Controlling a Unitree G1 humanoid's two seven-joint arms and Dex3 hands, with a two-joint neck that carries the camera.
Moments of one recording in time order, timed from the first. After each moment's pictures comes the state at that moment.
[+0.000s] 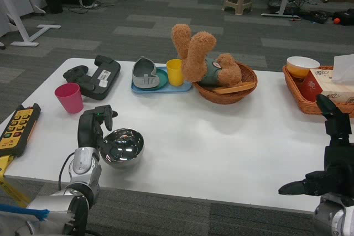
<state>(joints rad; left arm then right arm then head) -0.42 0.23 0.58 1.18 -0.14 -0.95 -0.05 -0.34 -0.37 0.39 0.35 0.70 -0.91 -0.17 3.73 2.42</state>
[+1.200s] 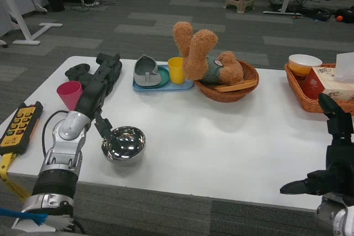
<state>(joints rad) -0.25 0.22 0.62 0.24 0.25 -0.27 -0.31 -0.33 -0.37 0.39 0.35 0.71 -0.92 -0.17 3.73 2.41</state>
